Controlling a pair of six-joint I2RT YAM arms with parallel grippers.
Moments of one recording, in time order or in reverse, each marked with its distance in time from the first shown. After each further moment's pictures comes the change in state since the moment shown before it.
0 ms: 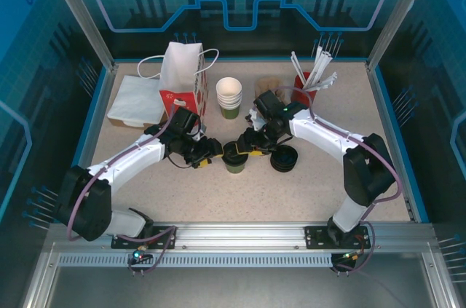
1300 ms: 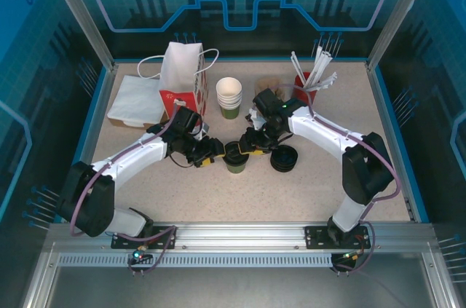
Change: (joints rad) left arm 0.000 0.033 0.002 0.034 0.030 0.027; right arm 0.000 0.020 0.050 -0.086 0.045 -0.044
